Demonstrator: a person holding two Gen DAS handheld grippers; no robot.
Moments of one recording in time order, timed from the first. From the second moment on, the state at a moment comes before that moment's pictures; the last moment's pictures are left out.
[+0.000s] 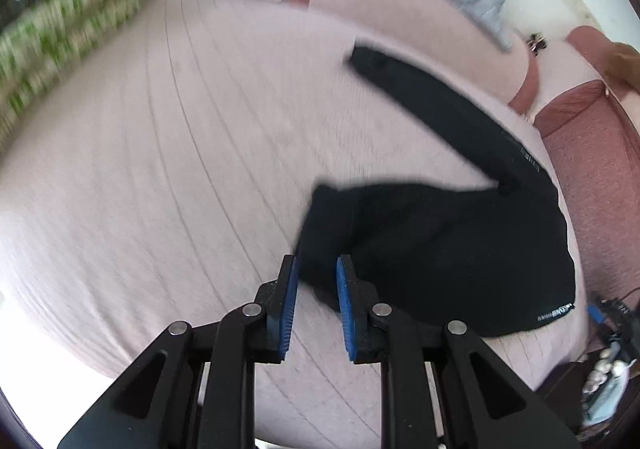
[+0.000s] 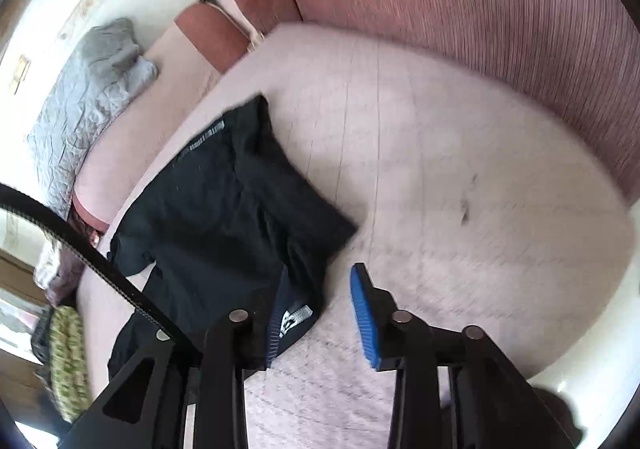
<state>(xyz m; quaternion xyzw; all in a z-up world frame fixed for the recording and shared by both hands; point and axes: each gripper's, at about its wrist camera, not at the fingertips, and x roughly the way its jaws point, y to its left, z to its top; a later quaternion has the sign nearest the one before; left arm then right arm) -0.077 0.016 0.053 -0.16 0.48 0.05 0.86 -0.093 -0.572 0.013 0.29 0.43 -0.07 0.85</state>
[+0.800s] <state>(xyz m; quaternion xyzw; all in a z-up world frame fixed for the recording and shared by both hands) 0.210 0.007 0.041 -0.20 0.48 0.04 0.85 0.191 -0.495 0.032 0.11 0.49 0.10 0.86</state>
